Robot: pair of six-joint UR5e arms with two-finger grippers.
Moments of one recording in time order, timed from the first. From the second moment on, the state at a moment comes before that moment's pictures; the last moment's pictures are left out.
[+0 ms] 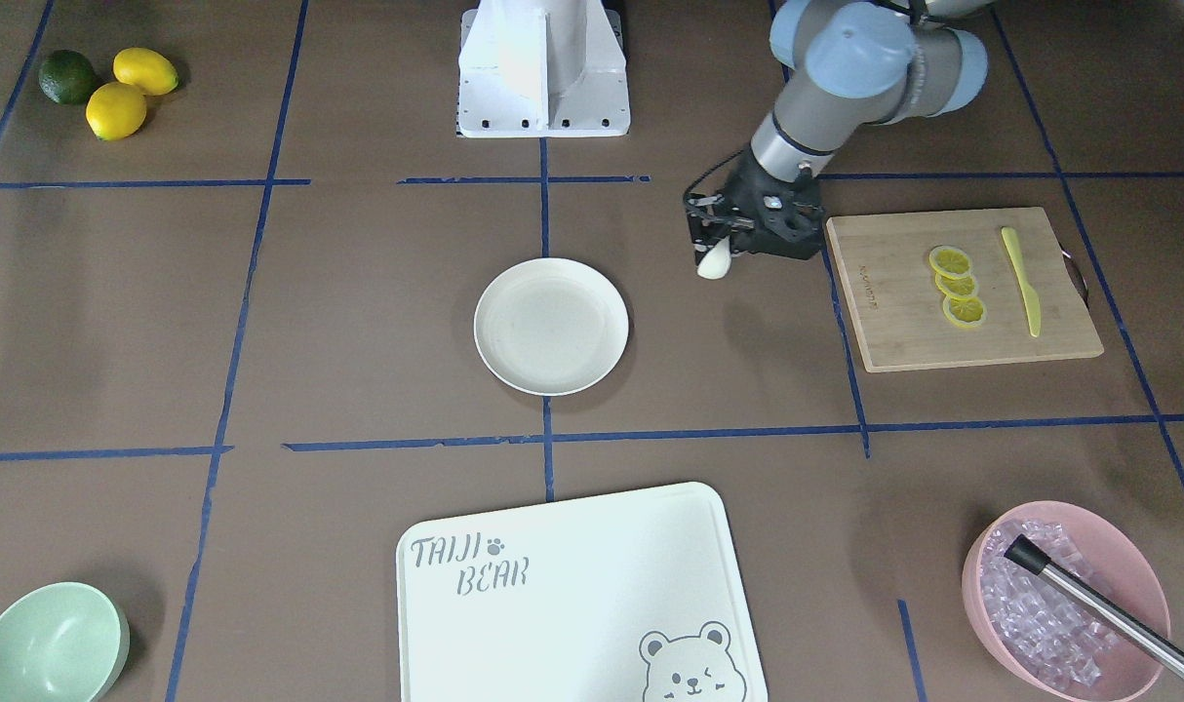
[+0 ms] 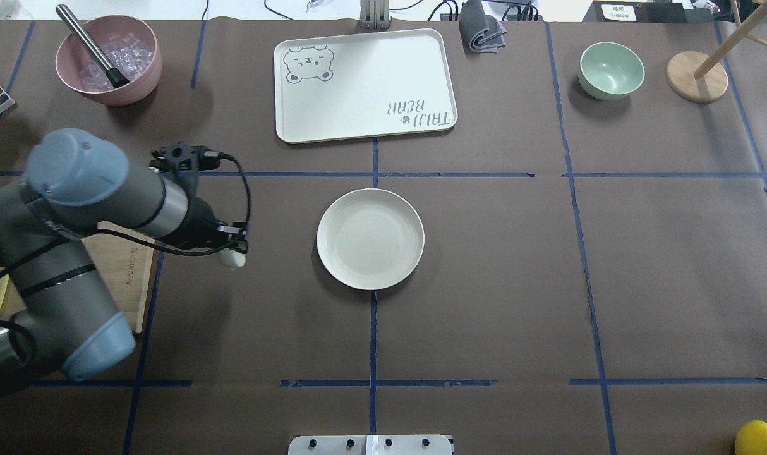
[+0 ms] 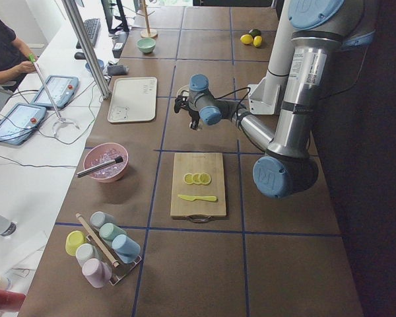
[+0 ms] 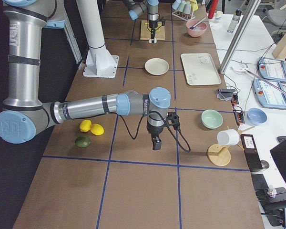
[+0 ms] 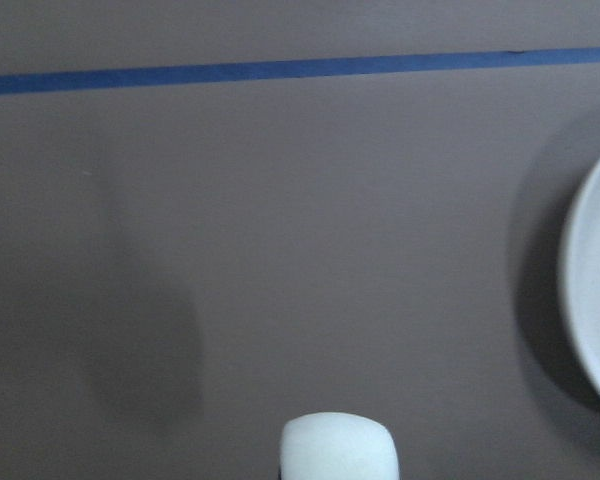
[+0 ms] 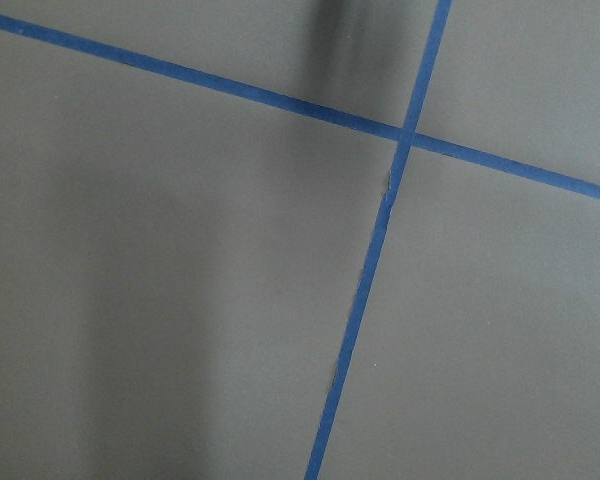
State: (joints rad) left arm -0.58 -2.04 -1.84 -1.82 -1.99 -1.25; right arm 1.46 -1.68 1.88 -1.73 2.26 -0.14
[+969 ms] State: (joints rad) left arm -0.44 -2.44 -1.41 -1.75 -1.76 -1.42; right arm 1.46 -1.69 1.88 -1.72 2.26 -0.13
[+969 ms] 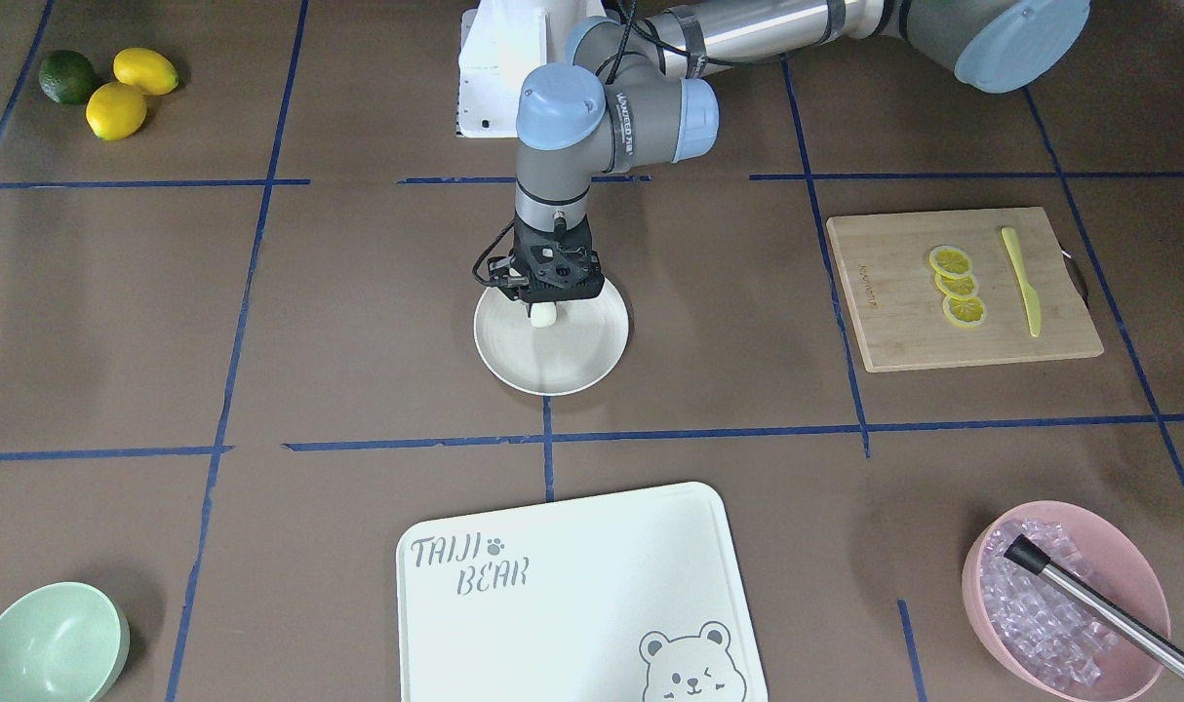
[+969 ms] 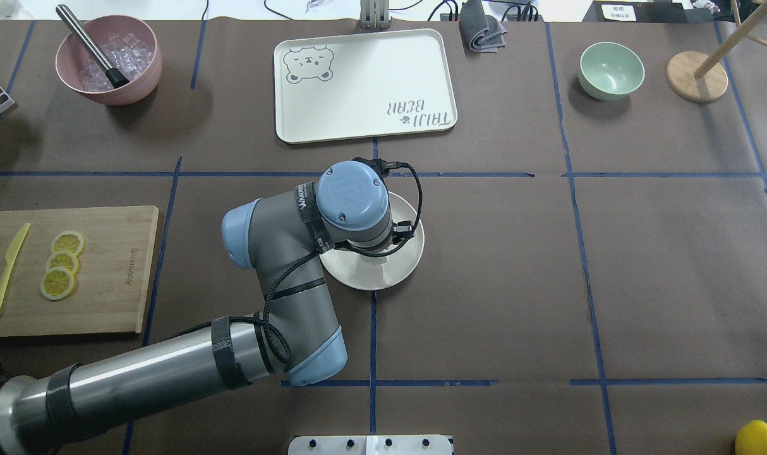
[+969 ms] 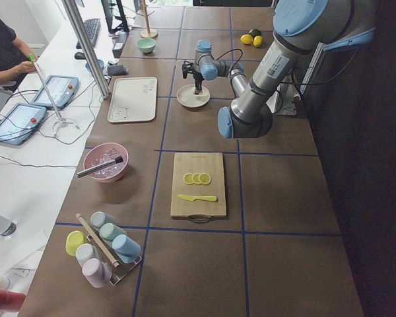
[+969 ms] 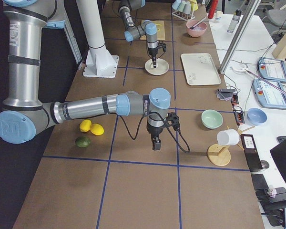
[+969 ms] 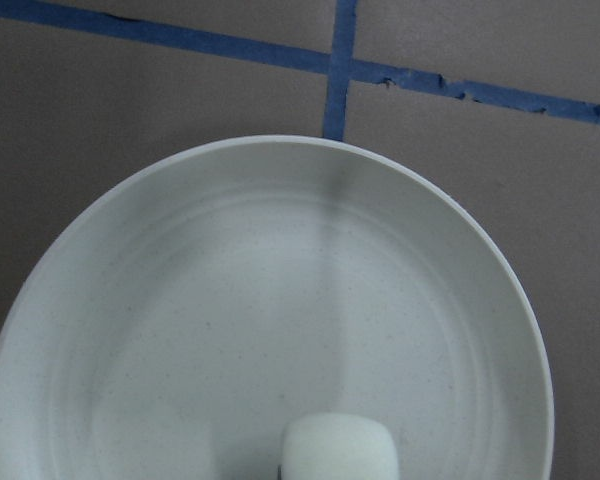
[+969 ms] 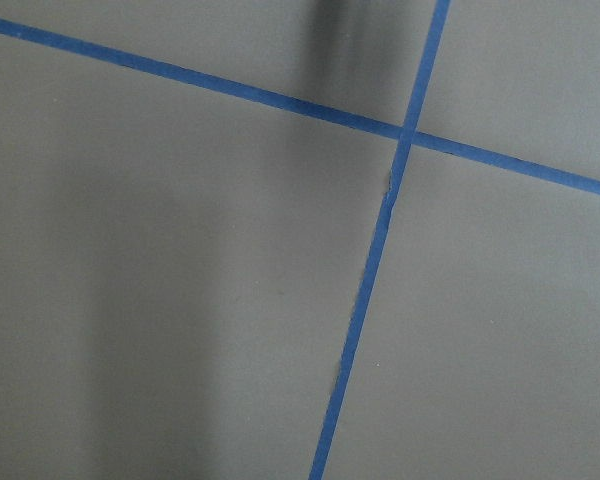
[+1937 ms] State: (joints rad) left arm -0.44 -2.46 -1.36 -1.75 -1.75 -1.42; right arm 1.46 -1.69 1.88 -1.72 2.26 -0.13
